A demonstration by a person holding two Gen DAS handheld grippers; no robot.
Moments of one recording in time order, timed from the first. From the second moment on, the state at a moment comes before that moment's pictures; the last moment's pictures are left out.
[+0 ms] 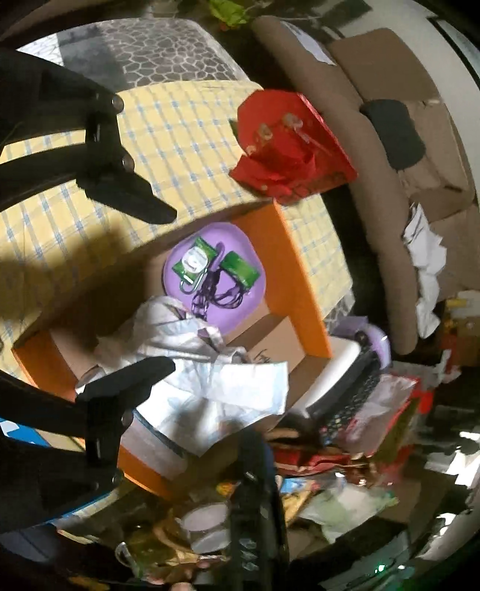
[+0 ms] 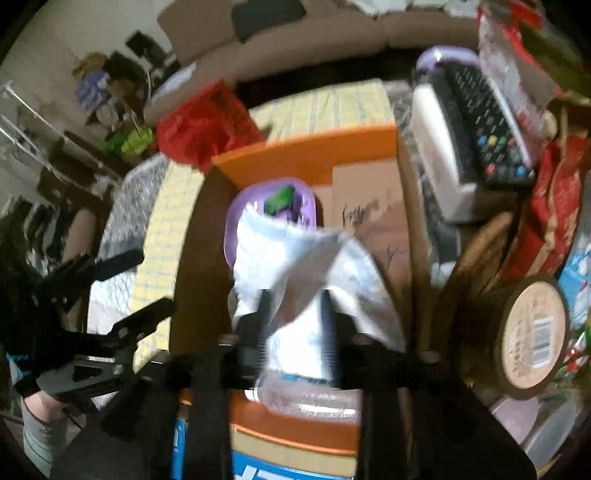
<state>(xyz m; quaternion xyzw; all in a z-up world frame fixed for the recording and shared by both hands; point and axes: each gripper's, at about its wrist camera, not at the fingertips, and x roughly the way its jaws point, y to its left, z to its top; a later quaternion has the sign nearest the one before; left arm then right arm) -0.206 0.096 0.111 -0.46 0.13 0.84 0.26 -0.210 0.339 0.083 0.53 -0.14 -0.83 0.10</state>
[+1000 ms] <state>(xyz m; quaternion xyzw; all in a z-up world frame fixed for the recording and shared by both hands) -0.309 -0.052 0.127 -0.36 0.04 0.92 0.16 -0.317 0.221 0.132 0.49 -0.15 -0.84 0.18</state>
